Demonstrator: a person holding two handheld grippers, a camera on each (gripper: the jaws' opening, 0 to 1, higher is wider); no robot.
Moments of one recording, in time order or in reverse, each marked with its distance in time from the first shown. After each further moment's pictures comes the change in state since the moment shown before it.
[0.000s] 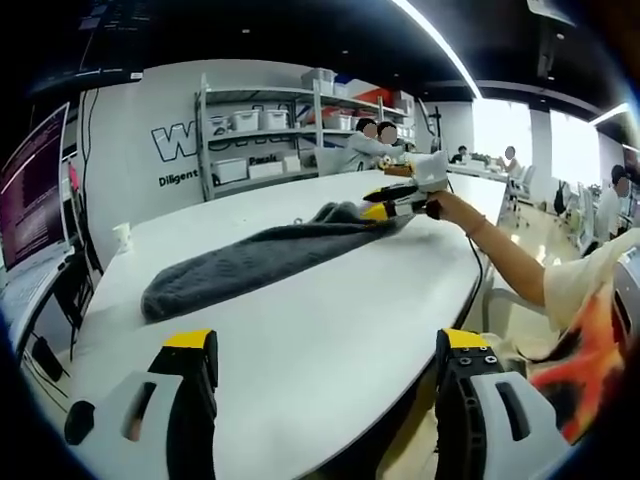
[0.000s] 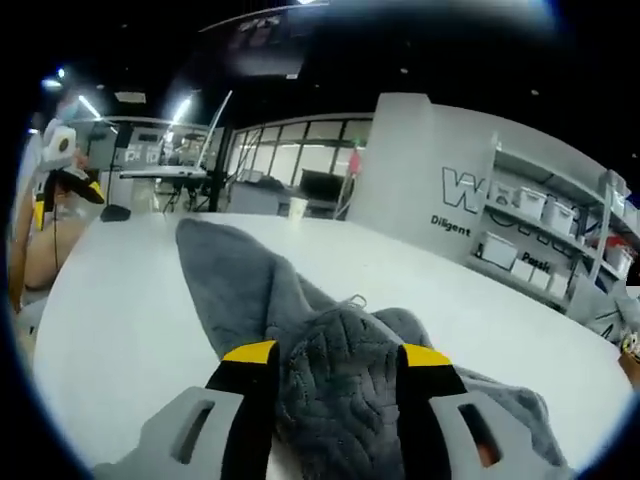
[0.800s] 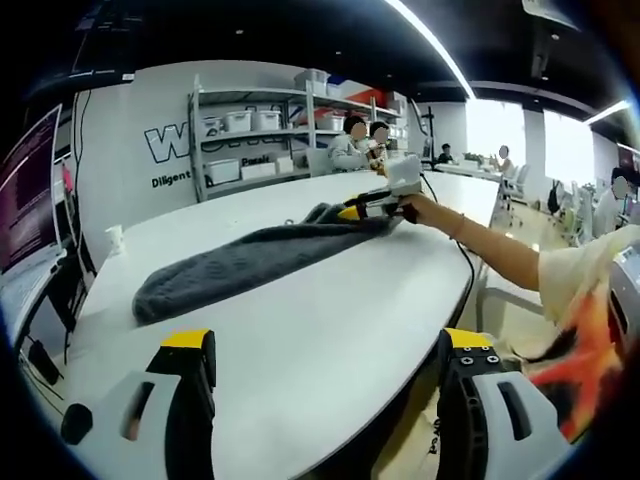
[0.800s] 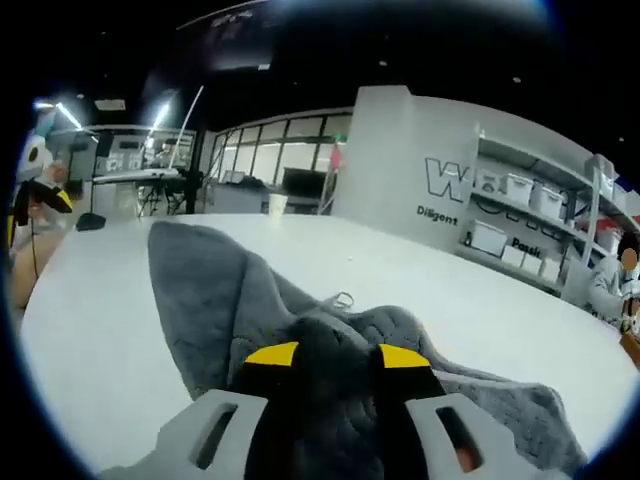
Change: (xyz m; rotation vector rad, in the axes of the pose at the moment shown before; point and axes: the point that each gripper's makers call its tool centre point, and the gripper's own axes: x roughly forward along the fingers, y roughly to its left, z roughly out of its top) left arm 0.002 -0.009 -0.003 0.003 0.015 -0.029; right arm 0.037 -0.007 -0.015 0.049 0.038 -0.026
